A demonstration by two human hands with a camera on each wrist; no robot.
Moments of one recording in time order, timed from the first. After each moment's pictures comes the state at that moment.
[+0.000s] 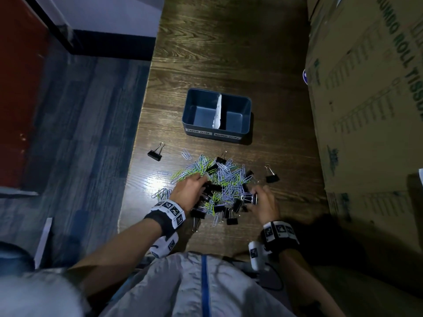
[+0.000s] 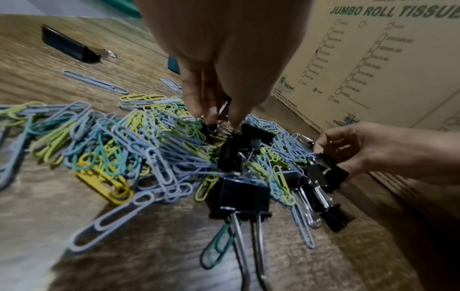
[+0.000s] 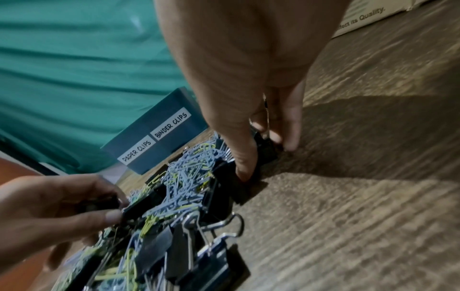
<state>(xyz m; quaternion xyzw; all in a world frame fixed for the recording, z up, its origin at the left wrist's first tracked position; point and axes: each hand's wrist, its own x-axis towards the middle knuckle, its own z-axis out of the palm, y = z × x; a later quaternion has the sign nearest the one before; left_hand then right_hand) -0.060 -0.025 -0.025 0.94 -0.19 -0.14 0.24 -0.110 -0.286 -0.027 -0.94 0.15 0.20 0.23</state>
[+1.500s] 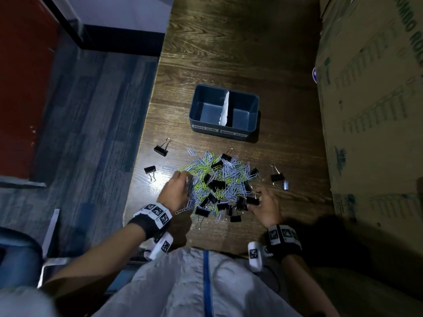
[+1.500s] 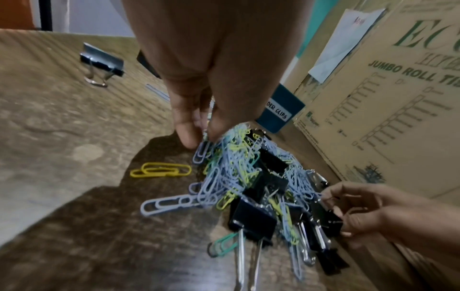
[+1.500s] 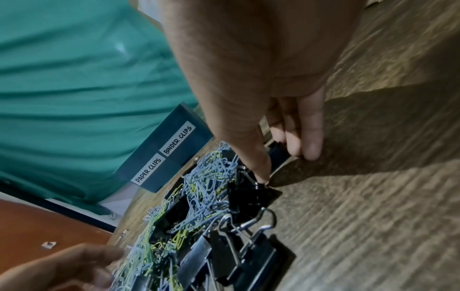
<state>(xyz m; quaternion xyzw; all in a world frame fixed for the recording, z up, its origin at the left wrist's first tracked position) -0.079 0.014 -0.017 0.93 0.00 -0.23 0.28 -0.115 -0.285 -0.043 -0.92 0.20 0.24 0.25</state>
